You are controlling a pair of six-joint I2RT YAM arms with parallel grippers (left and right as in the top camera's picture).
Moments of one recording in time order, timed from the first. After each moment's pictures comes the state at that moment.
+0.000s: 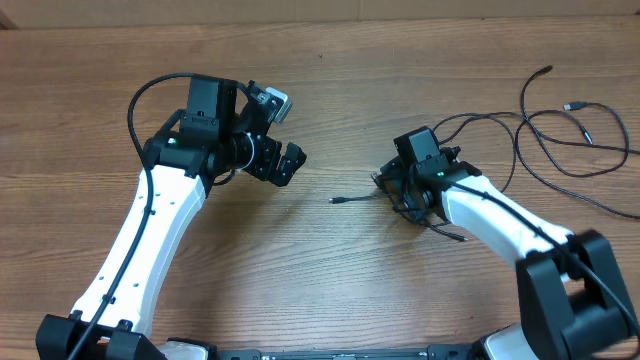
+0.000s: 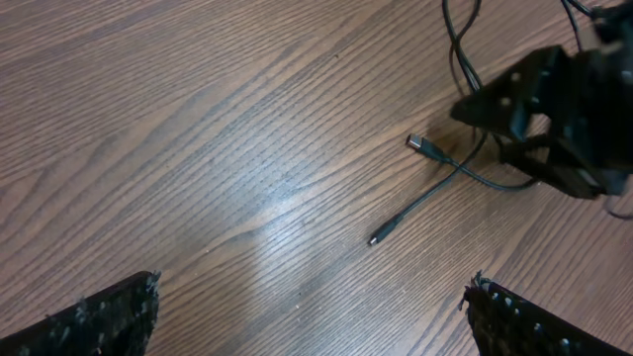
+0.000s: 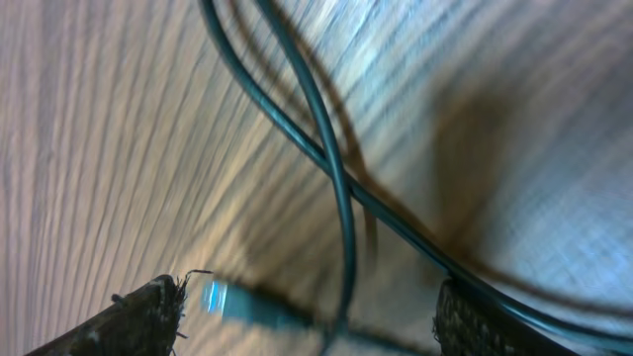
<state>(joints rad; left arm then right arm) -0.22 1.50 1.27 -0.76 0.39 0.19 0.37 1.70 0.93 -0.43 0.07 1.36</state>
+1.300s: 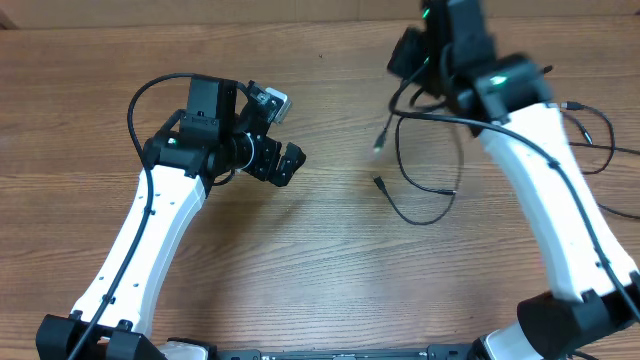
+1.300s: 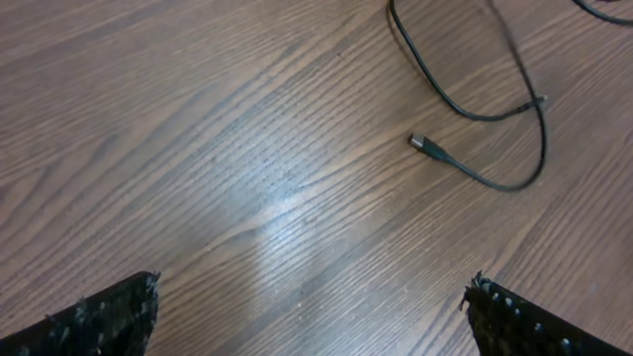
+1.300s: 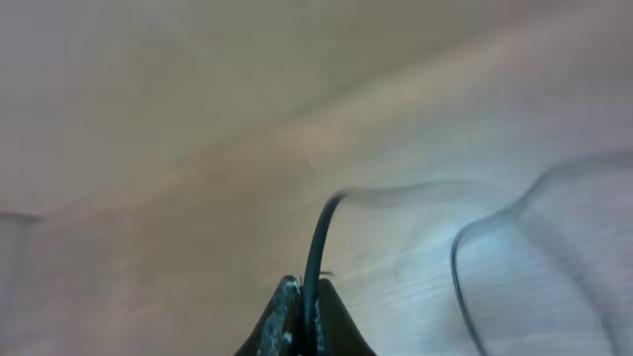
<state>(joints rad) -0.22 1.50 1.27 -0.76 0.39 0.19 0.35 1.72 1.97 -0.95 0.10 0.66</state>
